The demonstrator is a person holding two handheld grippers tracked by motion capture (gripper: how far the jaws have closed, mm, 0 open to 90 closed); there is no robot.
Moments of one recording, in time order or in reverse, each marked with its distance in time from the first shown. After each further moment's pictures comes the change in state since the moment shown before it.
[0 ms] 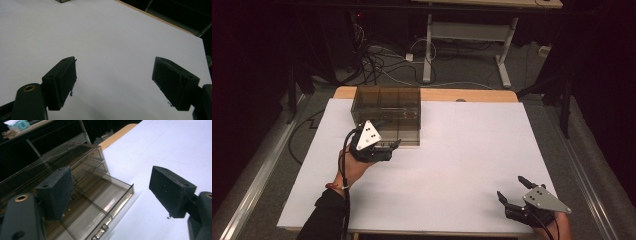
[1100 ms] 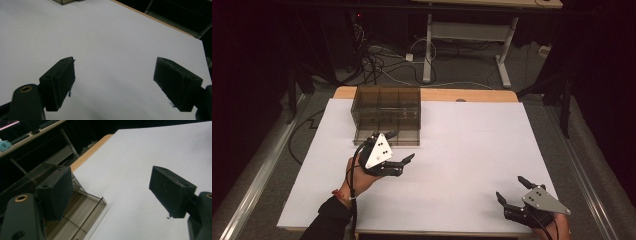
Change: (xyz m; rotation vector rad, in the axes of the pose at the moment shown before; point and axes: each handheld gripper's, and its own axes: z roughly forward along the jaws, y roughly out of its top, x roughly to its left) left arm -0.045 0.017 -0.013 -0.052 -0.096 0.116; right arm 0.003 0.001 -0.001 -0.012 -0.002 -0.009
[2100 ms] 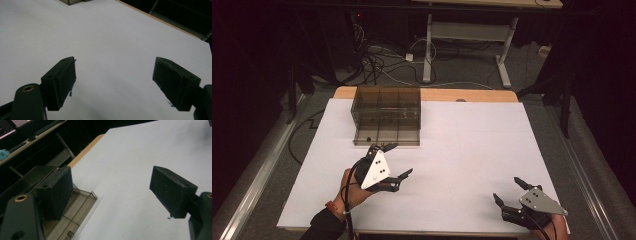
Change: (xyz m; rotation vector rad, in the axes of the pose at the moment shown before) left arm -0.026 -0.013 -0.022 -0.004 -0.011 0.081; right arm 0.006 0.002 0.000 0.002 0.028 -0.011
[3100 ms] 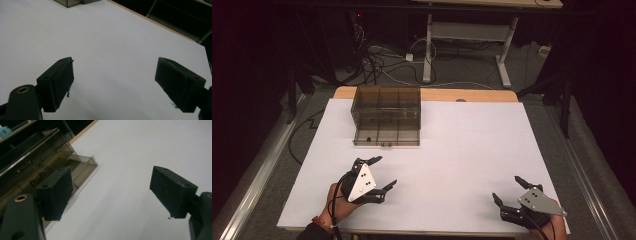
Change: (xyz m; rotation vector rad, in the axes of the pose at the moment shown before) left arm -0.007 -0.055 -0.019 0.095 0.037 -0.068; right arm 0.002 0.002 0.001 -0.019 -0.021 -0.008
